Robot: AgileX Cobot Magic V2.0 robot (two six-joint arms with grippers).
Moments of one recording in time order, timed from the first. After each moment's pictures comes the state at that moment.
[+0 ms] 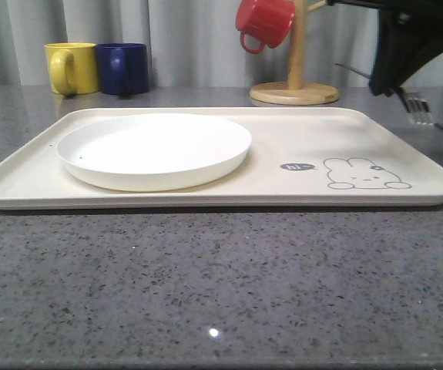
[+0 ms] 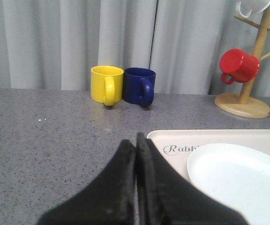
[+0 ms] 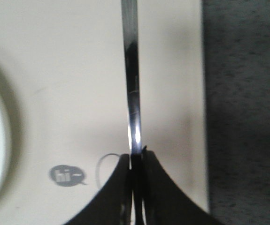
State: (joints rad) left arm -0.08 0.30 -0.38 -0.52 0.22 0.35; right arm 0.35 1.57 -1.33 0.04 0.88 0.36
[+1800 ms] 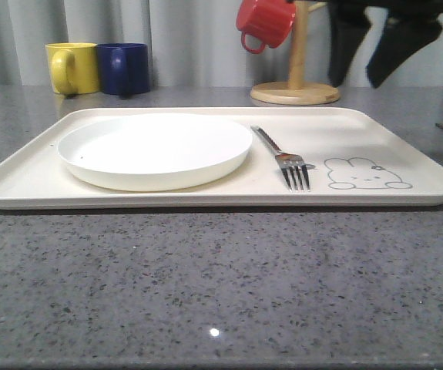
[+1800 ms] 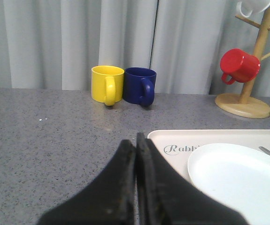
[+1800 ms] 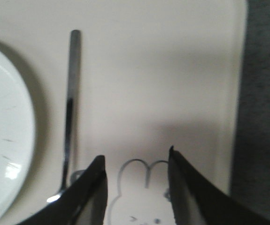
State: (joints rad) left arm -0.08 0.30 -0.38 -0.52 0.22 0.35; right arm 0.43 1.56 -1.34 -0.12 0.88 0.46
